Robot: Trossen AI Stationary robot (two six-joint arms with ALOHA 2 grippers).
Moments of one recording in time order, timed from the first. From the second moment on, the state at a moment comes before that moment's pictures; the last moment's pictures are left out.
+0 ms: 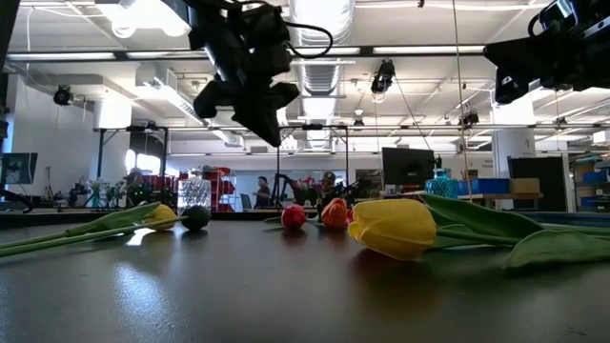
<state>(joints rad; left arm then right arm) 0.32 1.67 1.30 -0.68 0.13 0.95 -0.26 0.06 0.07 0.13 -0.34 0.03</state>
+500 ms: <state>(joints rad) 0.44 1.68 1.30 -0.65 0.23 0.94 -0.26 0.06 0.07 0.13 -0.34 0.03</state>
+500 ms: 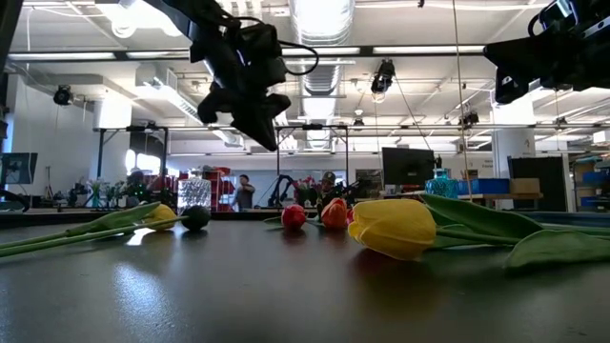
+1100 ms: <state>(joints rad) 0.49 1.89 1.47 -0.79 0.21 1.10 -0.26 0.06 0.07 0.13 -0.34 0.03</state>
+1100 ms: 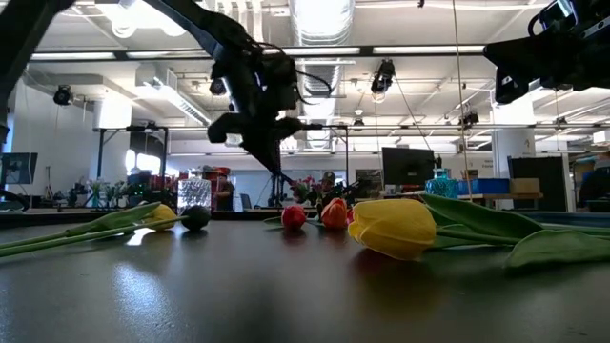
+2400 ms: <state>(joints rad) 0.54 2.30 1.89 -0.96 -0.02 1.32 -0.26 0.06 0.07 0.13 -0.34 0.03</state>
